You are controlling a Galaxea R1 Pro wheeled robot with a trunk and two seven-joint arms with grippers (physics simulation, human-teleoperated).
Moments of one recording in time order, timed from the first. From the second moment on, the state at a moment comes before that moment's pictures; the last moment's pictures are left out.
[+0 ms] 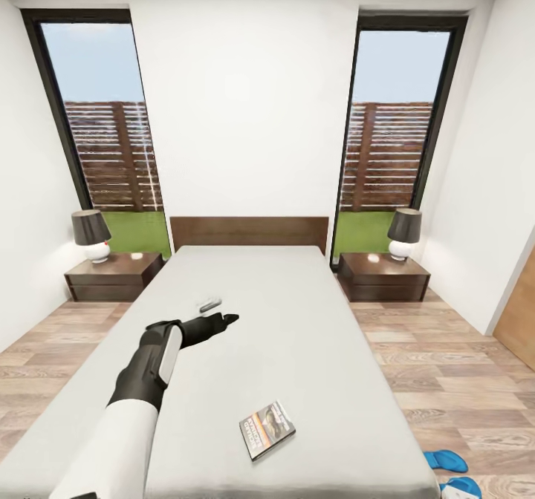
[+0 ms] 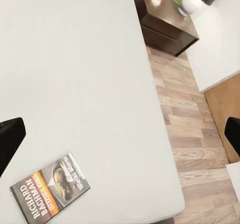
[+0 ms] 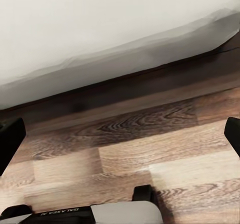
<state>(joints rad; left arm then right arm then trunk) -0.71 -0.16 0.28 -0.93 0.06 0.74 -0.32 -0.48 -0.28 0.40 0.08 -0.71 -0.03 0.42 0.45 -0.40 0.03</state>
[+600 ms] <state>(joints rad) -0.71 -0.17 0.28 -0.92 0.07 0.74 -0.33 -0.48 -0.28 0.40 0.08 -0.71 -0.03 0.43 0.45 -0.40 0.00</state>
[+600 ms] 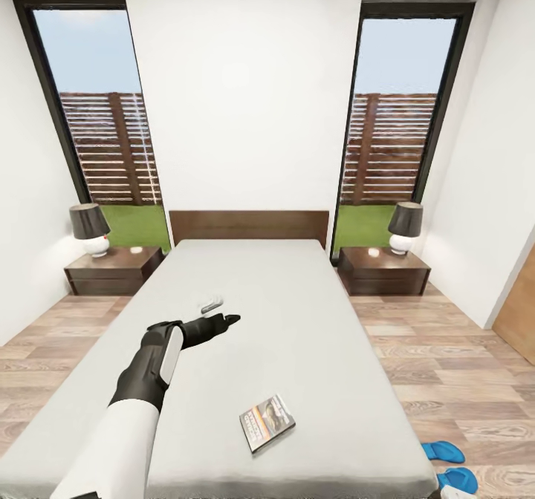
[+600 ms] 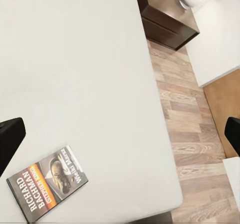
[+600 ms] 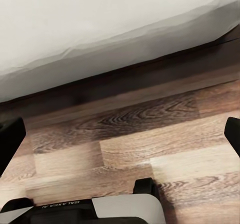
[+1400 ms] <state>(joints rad) -0.71 -0.17 0.28 -0.90 0.18 0.74 -0.34 -0.48 -0.28 0.40 0.08 -0.71 -0.03 0.43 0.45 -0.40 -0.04</state>
